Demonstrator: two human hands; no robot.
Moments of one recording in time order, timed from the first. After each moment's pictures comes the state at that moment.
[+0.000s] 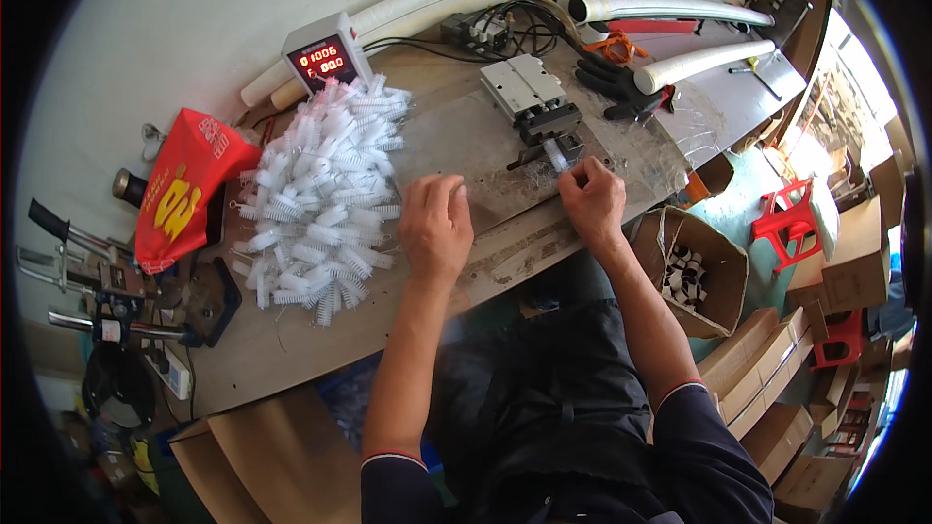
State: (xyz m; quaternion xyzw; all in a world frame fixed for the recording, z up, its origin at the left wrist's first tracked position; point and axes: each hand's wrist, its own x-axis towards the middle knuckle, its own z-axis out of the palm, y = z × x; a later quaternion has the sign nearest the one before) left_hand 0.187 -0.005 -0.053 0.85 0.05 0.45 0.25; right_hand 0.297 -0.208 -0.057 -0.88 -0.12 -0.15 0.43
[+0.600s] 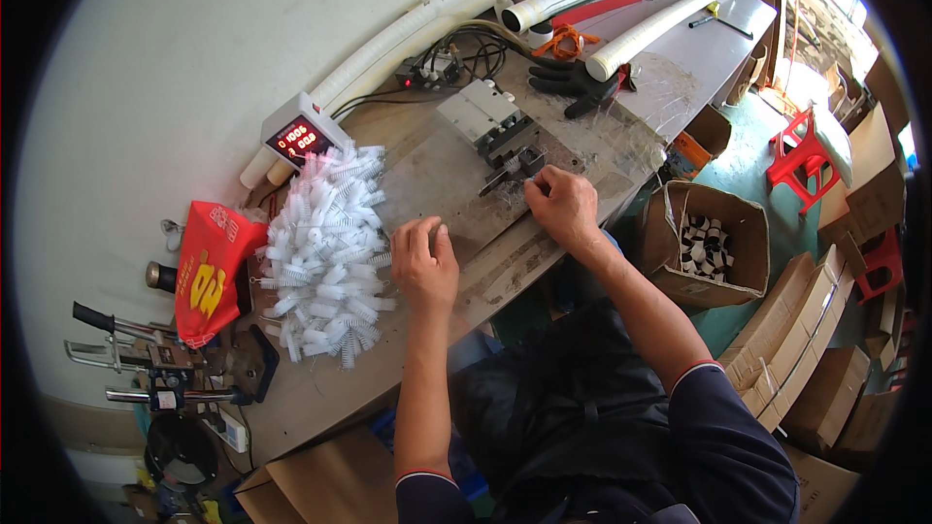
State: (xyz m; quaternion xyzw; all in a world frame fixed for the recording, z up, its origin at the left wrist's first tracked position) left_hand 0.186 -0.011 -0.053 0.88 0.05 0.41 0.22; right_hand 0.296 -0.211 -0.054 -0.87 -0.12 -0.14 0.45
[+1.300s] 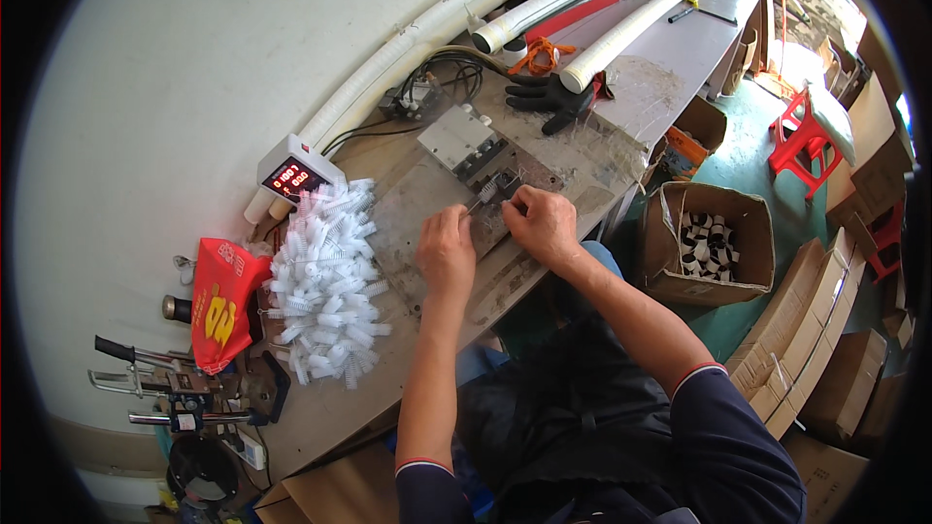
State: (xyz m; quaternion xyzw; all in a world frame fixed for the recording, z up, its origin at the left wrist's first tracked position) left_hand 0.247 -0.052 -0.046 0.92 0.01 0.33 0.20; right_hand 0.299 -0.216 -0.053 -0.85 -0.13 -0.14 0.49
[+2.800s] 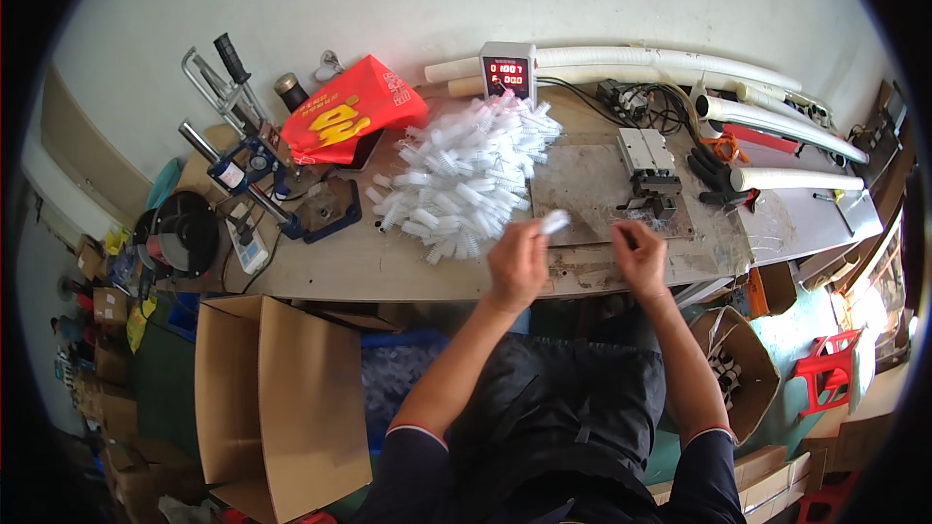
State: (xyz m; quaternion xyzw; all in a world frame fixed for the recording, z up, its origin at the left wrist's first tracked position) left_hand 0.100 -0.023 -0.044 0.79 0.08 0.56 0.23; right_hand 0.262 -0.187 -0.059 -0.72 -0.40 -0.11 0.55
